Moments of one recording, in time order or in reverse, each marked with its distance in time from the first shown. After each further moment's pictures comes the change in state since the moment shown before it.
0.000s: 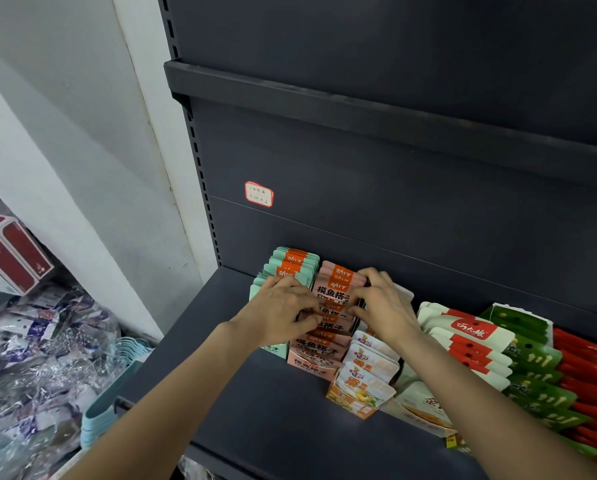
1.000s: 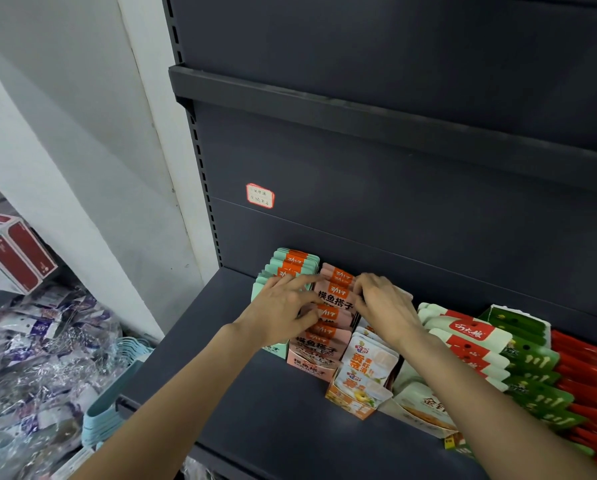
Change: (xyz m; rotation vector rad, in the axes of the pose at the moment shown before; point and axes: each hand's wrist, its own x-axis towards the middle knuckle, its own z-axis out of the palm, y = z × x) left_hand -0.001 0.007 -0.001 -0.044 0.094 -0.052; right_hand -0.003 -0.005 -0.011 0.005 0.054 0.001
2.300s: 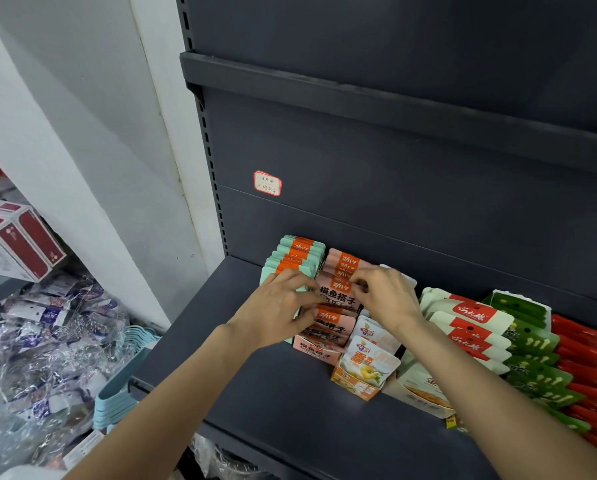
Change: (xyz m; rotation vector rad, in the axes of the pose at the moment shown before) left_hand -0.032 -0.003 0.003 0.049 0.139 0.107; right_hand -0.011 -0.021 -0.011 0.048 0.031 0.064
